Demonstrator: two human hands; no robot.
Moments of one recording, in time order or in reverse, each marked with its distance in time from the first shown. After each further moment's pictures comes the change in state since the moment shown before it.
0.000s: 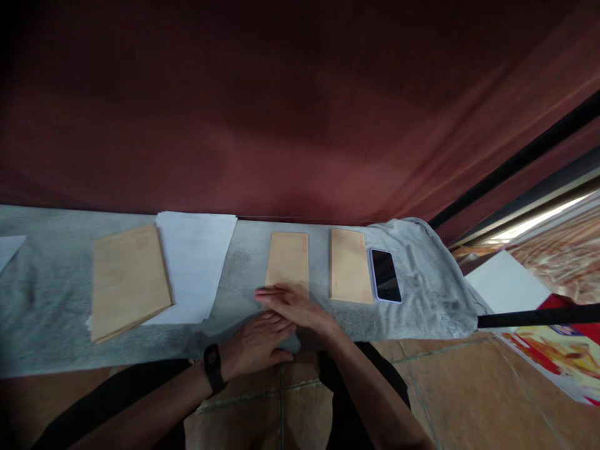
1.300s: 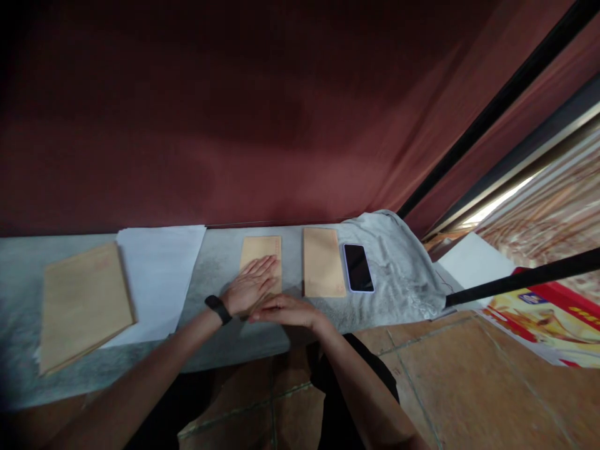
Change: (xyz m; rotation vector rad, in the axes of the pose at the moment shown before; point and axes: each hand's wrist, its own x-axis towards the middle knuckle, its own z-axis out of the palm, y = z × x) left_hand 0.100 -0.081 -0.007 0.201 0.062 -0.201; right_hand -0.039 0.008 -0.033 0.326 -0.146 0.031
